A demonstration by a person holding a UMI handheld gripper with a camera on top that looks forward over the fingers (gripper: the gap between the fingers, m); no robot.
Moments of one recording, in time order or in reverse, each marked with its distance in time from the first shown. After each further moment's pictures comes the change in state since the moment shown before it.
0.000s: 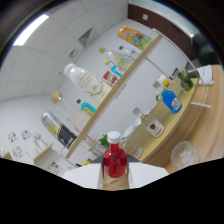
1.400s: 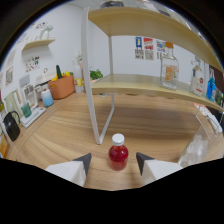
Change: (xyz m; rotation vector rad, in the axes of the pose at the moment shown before) arm 0.112 0.213 0.010 -0.483 0.199 -0.858
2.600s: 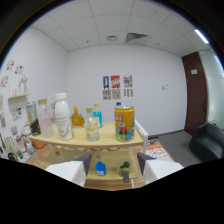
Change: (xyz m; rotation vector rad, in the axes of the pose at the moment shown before) arm 0.316 -0.235 -0.236 0.352 0.182 0.092
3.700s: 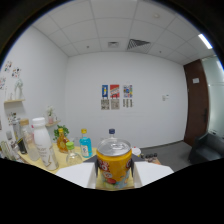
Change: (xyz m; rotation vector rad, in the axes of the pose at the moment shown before) arm 0.026 -0.085 0.082 0.087 0.011 -0.040
